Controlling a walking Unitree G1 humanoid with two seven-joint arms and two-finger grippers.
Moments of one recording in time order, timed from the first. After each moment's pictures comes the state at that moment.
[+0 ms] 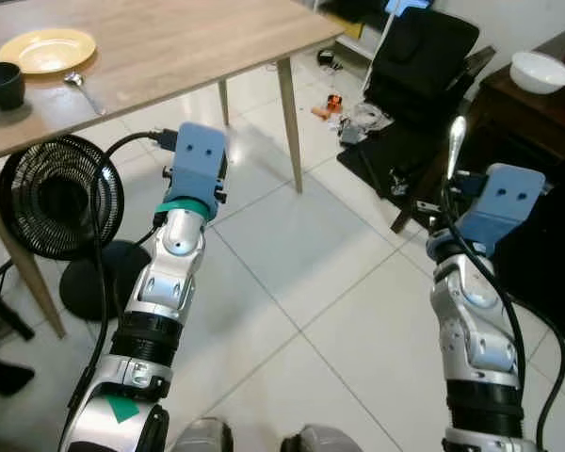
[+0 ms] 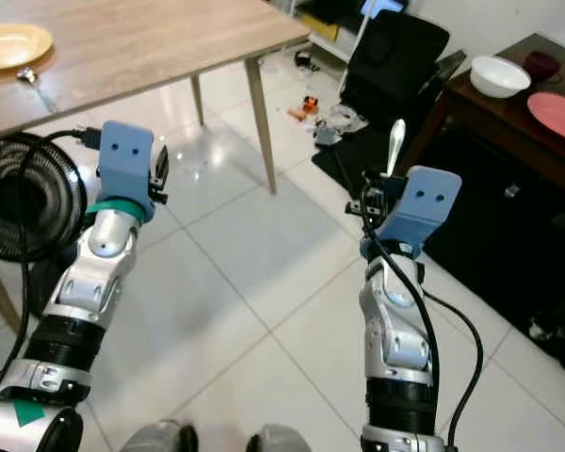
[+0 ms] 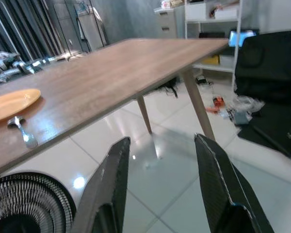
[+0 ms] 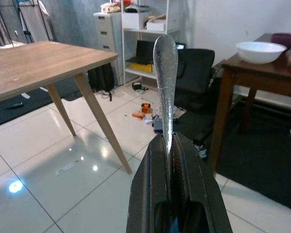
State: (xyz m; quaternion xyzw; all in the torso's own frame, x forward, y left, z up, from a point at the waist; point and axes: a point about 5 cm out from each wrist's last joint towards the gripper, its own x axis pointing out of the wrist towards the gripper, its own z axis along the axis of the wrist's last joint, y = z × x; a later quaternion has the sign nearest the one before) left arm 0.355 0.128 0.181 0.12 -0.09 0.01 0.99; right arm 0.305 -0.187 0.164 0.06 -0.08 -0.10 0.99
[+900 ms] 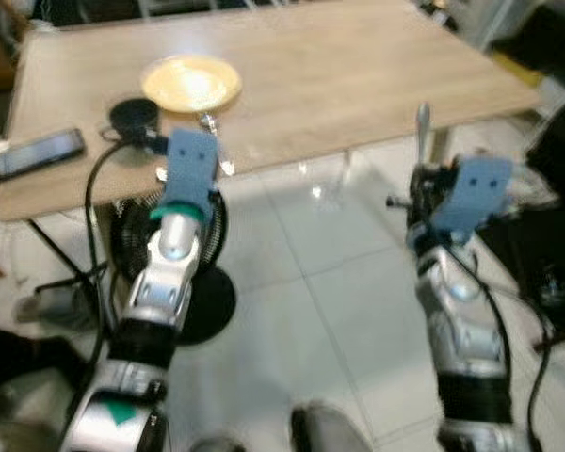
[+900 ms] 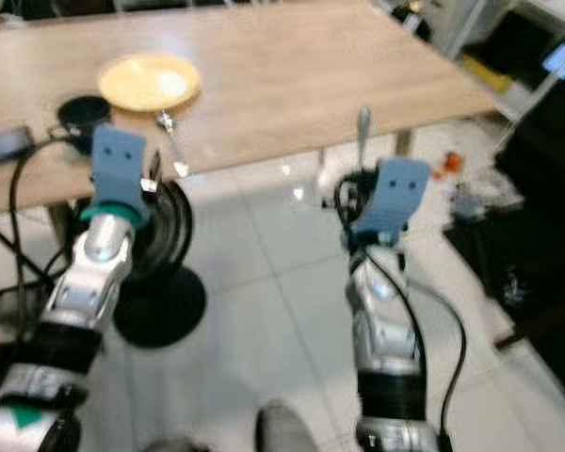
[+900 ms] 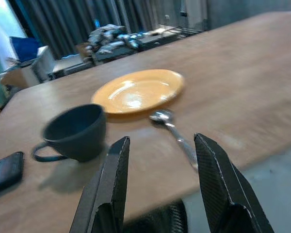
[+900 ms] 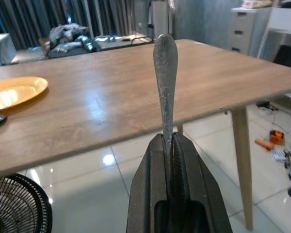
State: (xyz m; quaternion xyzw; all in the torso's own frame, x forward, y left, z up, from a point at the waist) left arm 0.354 0.130 0.181 0.12 -0.09 0.01 0.99; right arm 0.314 -0.174 0.172 0.04 -0.10 -0.05 0.99
